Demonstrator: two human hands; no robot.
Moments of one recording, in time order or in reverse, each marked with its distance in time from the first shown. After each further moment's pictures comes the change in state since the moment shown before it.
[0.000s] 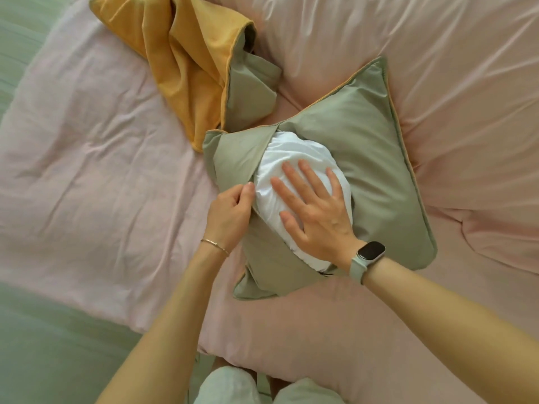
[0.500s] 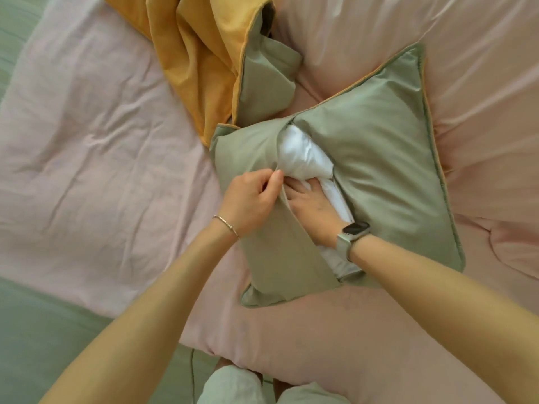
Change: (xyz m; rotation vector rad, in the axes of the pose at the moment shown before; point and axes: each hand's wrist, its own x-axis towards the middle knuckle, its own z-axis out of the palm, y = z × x) left_hand 0.038 0.016 -0.004 0.225 -0.155 0.254; right_hand 0.041 0.011 0.051 0.169 -0.271 -0.141
